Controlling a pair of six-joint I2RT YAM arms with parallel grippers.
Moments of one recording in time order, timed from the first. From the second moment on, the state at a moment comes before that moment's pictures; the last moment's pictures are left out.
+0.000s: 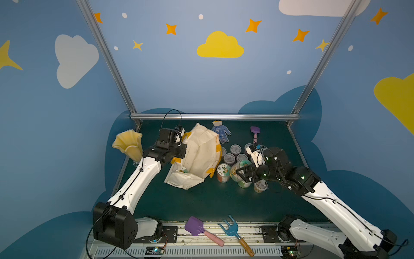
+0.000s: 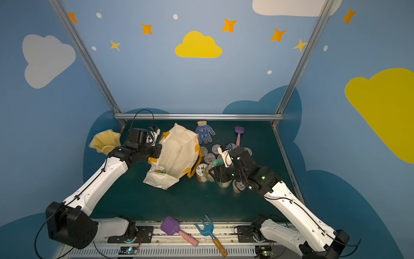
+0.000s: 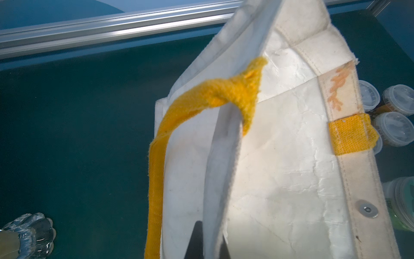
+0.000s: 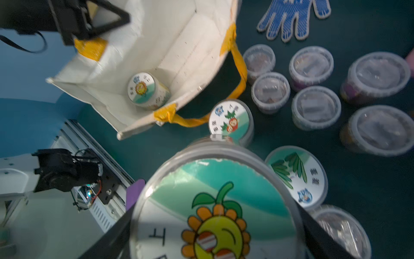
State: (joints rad) left arm -0.26 1.31 1.15 -0.60 0.07 -0.05; right arm 0.75 0.98 1.06 -0.87 -0.12 0.34
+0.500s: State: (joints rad) left arm -0.26 1.32 1.15 -0.60 0.08 -0.06; right arm 0.93 1.13 0.86 -0.85 0.03 0.37
